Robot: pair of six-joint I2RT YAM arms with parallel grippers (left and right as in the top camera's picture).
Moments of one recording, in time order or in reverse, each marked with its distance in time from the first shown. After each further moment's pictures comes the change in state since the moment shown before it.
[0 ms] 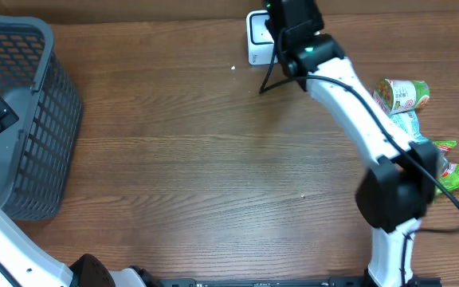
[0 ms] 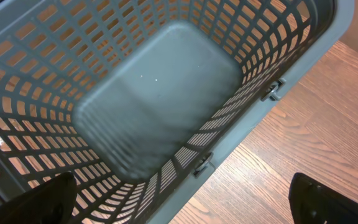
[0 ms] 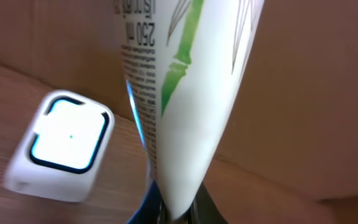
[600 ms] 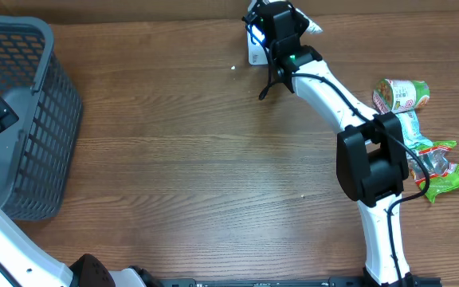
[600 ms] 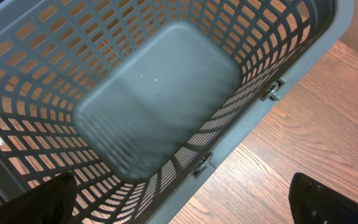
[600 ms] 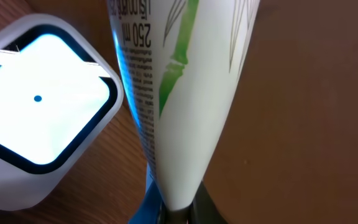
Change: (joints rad) left arm 0.000 0.000 0.000 0.000 0.000 0.000; right arm -0.040 0.208 0.000 0.236 -0.029 -0.442
